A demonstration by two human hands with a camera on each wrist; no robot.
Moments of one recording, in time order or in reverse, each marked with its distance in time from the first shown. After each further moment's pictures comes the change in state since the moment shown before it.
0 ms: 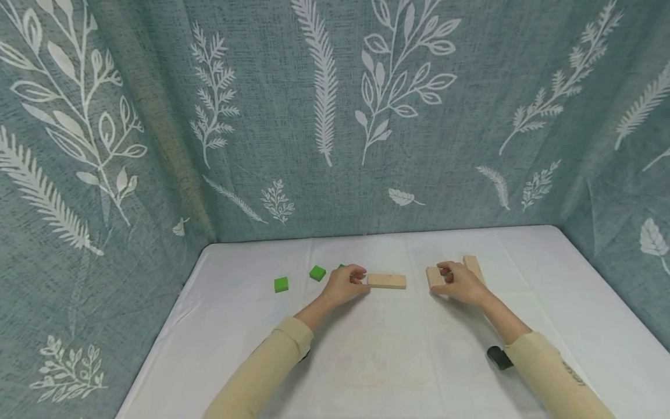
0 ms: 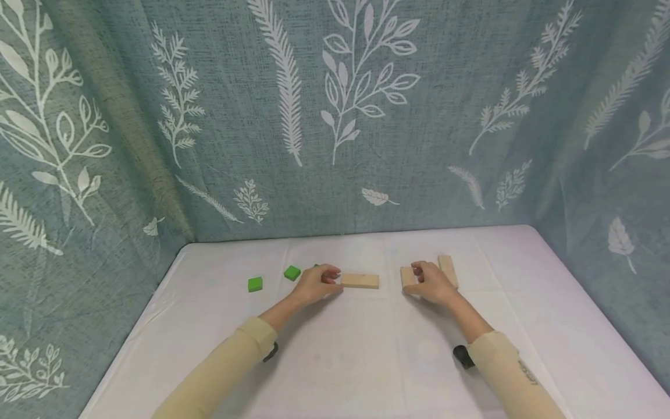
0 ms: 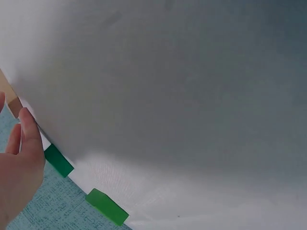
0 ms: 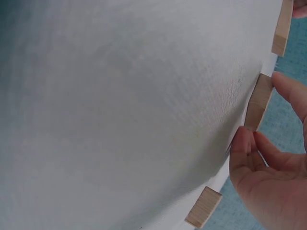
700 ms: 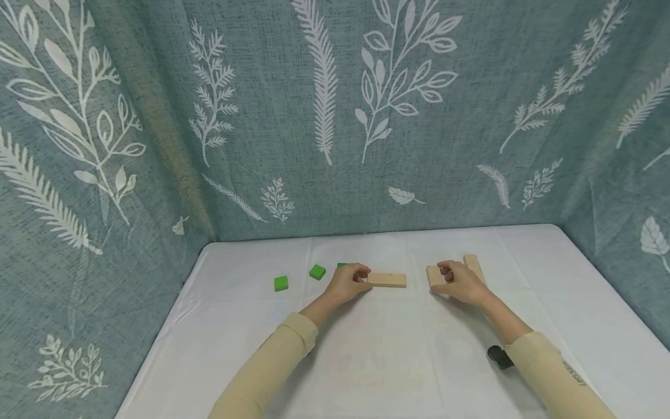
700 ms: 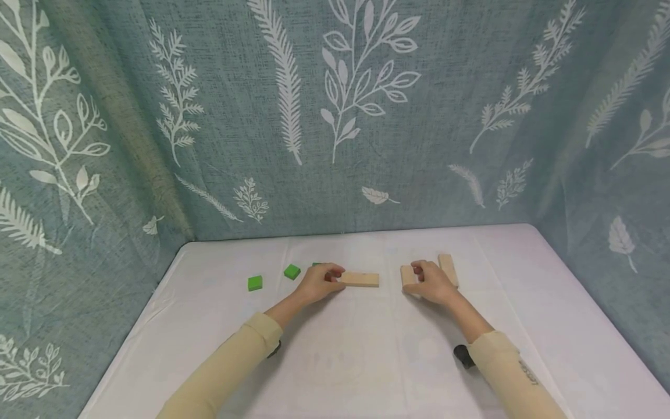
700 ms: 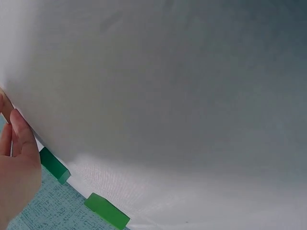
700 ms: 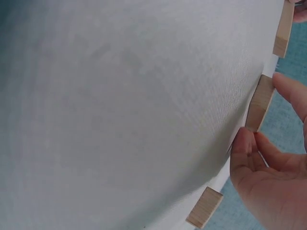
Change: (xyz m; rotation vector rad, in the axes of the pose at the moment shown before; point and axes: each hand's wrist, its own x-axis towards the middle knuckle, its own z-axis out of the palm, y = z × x) left_hand 0.009 -0.002 0.007 0.053 -0.029 0.053; right_hand -0.002 0.000 0.000 0.008 0.002 -0.002
